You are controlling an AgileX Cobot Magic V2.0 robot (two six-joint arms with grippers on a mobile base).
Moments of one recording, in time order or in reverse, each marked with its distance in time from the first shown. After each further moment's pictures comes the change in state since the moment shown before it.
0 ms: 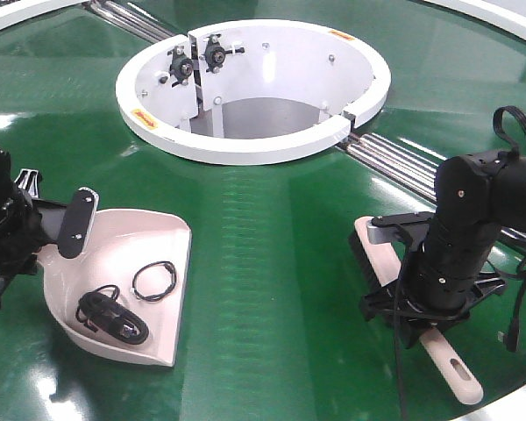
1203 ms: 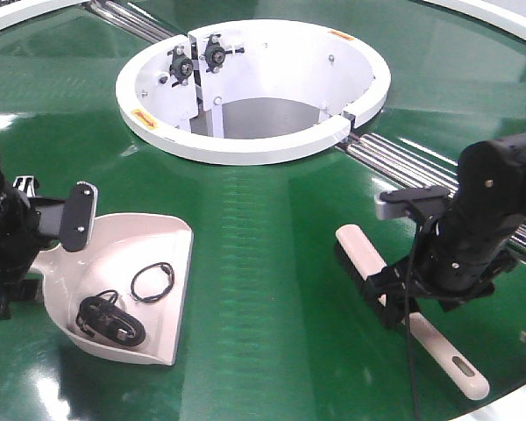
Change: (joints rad) left arm 0.000 -0.062 0.000 -0.182 0.100 -0.014; right arm 0.000 -0.122 0.000 -0.032 -0.063 -0.005
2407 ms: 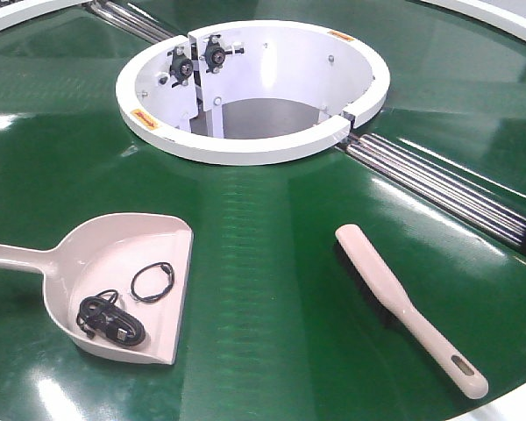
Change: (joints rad) left arm -0.018 -1.049 0.287 -0.212 -0.264 -0.862; right arm 0.000 -1.109 0.460 -0.022 -0.558 -0.079
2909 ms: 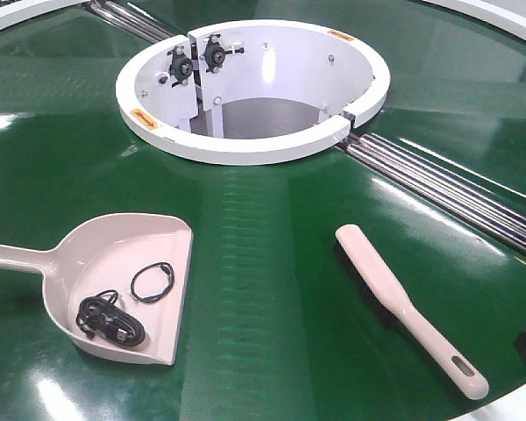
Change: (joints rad) left arm -0.034 -0.358 0.678 0.297 -0.494 -0.426; right arm 0.000 -0.393 0.445 -0.022 -0.227 -0.026
